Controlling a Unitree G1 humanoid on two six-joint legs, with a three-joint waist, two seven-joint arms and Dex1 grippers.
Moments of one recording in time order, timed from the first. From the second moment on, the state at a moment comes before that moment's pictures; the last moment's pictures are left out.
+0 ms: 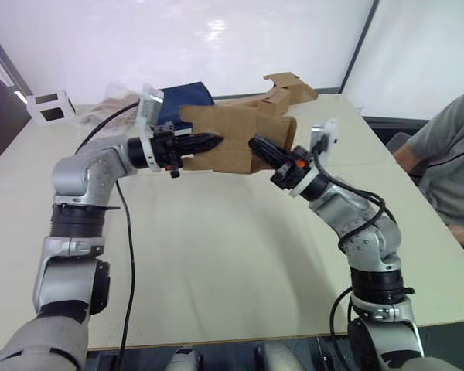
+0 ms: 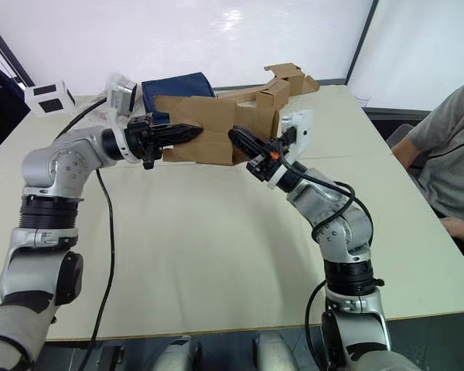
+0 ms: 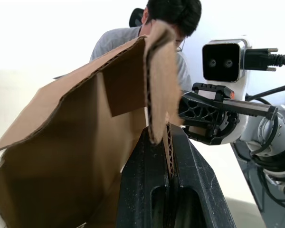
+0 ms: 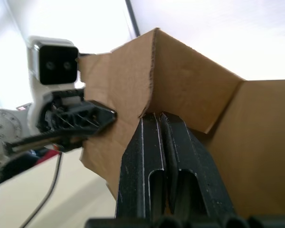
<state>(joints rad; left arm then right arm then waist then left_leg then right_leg) -0.98 0.52 0.09 0.28 -0.62 0.71 -1.19 -0.61 -0.28 -0.09 -0.22 0.73 0.57 0.51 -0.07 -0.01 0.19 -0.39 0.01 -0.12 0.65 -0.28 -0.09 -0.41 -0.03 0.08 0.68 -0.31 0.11</state>
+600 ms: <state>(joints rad) -1.00 0.52 0.08 0.27 -0.61 0.70 -1.17 -0.40 -0.46 -0.12 -0.29 0.72 0.62 0.61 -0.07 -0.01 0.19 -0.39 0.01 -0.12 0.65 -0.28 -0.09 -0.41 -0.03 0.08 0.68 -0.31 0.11</state>
